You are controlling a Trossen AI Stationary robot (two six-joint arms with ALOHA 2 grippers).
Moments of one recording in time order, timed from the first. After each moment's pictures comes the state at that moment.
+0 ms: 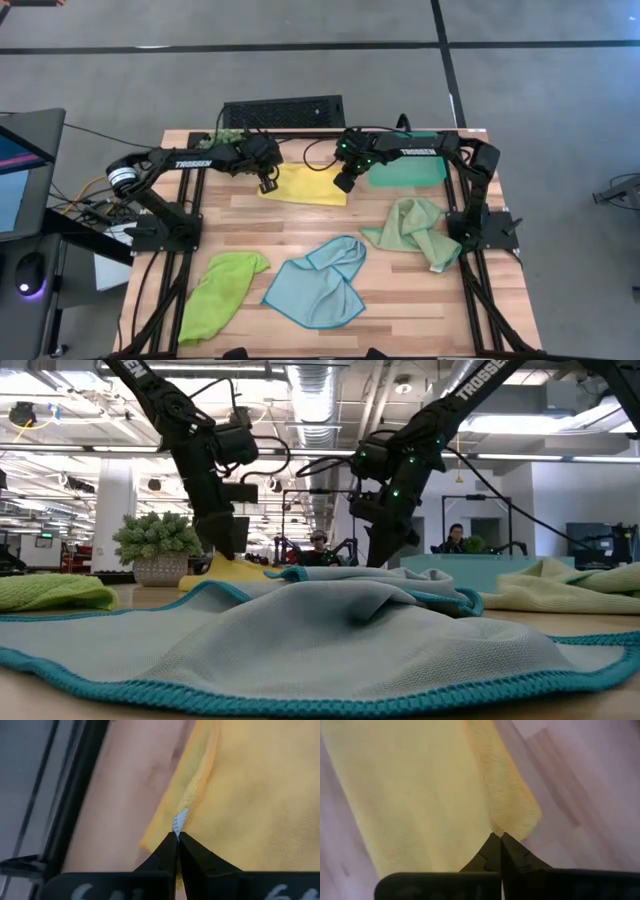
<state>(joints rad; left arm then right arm) 0.57 1.54 0.85 -0.34 -0.20 0.32 -0.48 1.90 1.24 -0.48 -0.07 0.05</state>
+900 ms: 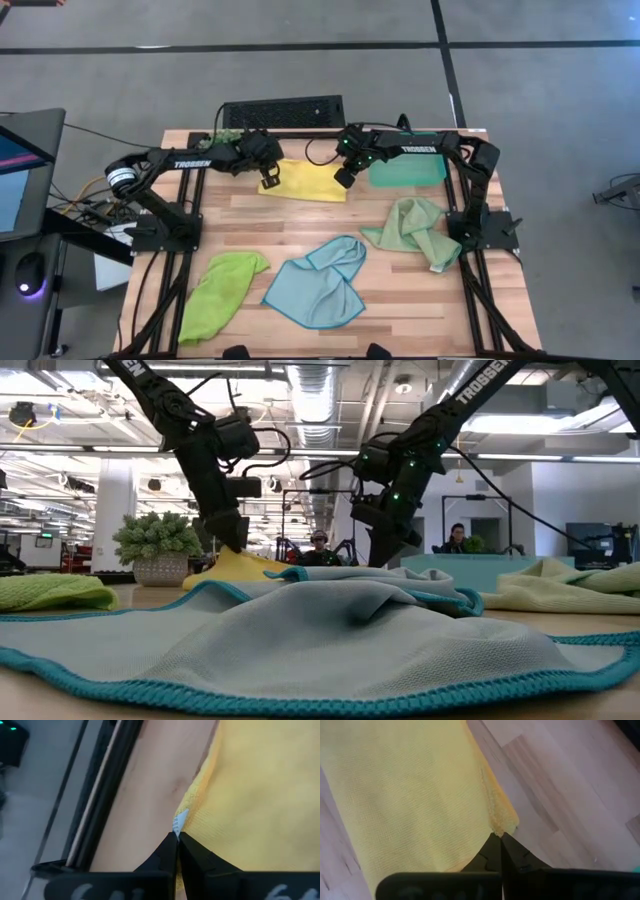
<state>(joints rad) 0.58 1.53 0.85 -0.27 -0.28 0.35 -0.51 1.90 1.24 -0.46 -0.07 0.05</state>
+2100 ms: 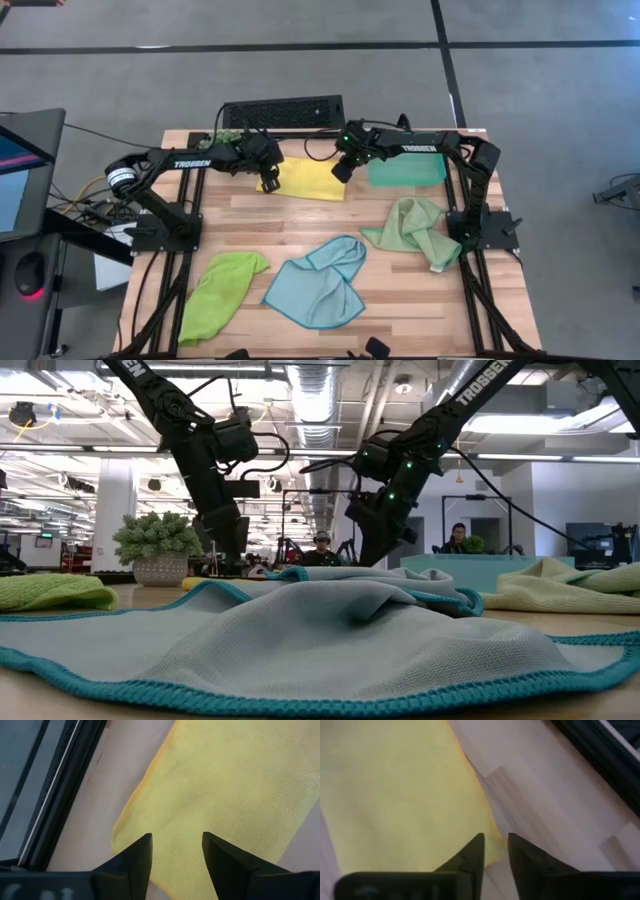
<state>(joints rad) 0.58 1.53 0.86 -0.32 -0.14 0.27 -0.51 1.90 1.24 -0.37 -0.01 0.05</state>
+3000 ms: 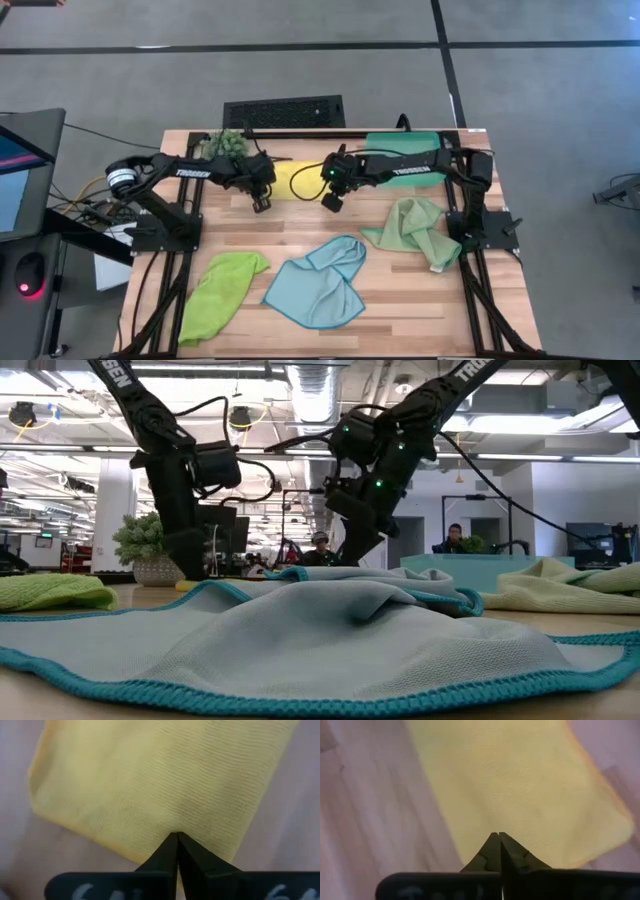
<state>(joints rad) 0.48 1.54 0.68 -0.36 -0.06 0.13 -0.25 1.92 1.25 -0.38 0.07 0.12</state>
